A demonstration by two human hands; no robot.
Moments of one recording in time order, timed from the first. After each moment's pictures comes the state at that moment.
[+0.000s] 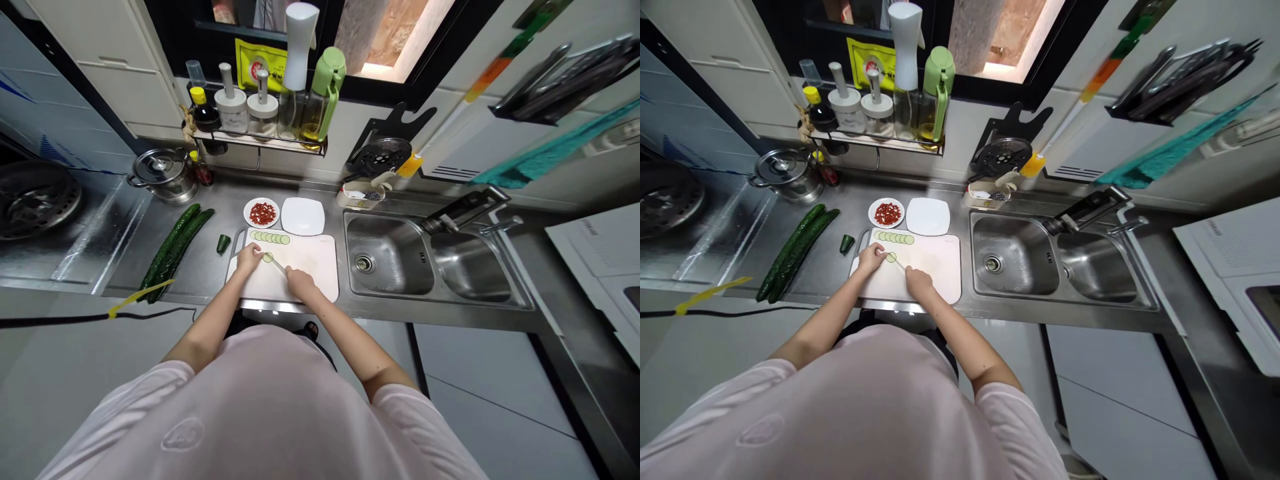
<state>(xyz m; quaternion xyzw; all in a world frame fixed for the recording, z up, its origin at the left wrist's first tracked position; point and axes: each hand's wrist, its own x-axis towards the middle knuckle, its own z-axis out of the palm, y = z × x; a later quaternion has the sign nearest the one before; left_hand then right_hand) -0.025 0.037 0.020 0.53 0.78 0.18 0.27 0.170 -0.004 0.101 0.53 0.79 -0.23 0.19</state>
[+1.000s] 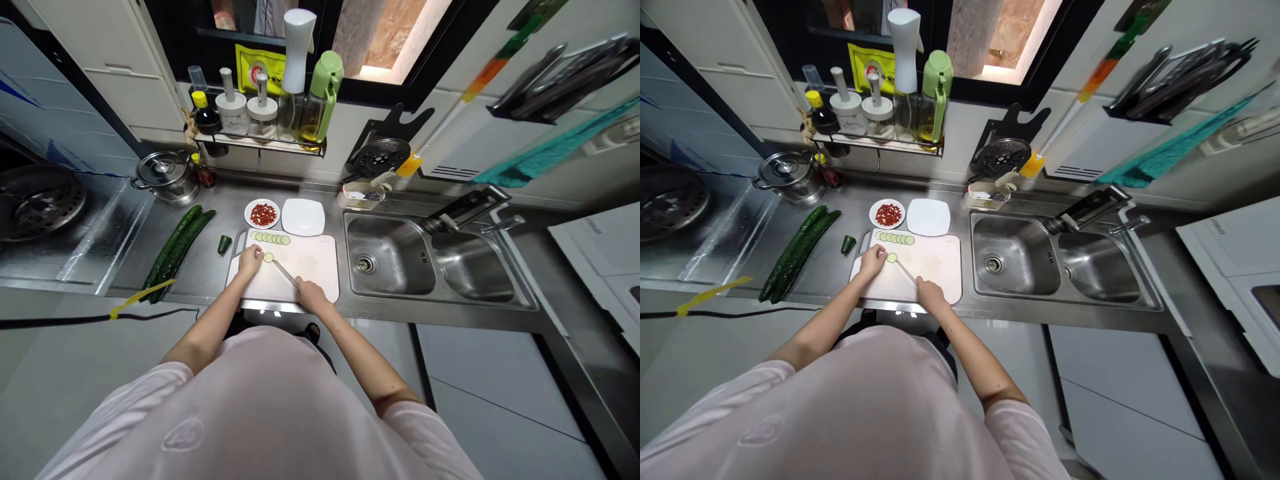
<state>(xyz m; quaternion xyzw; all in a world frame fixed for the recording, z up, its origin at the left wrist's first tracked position) -0.018 0.025 0.024 0.57 0.76 0.19 0.23 0.209 -0.034 0.088 0.54 0.79 -0.23 0.18</state>
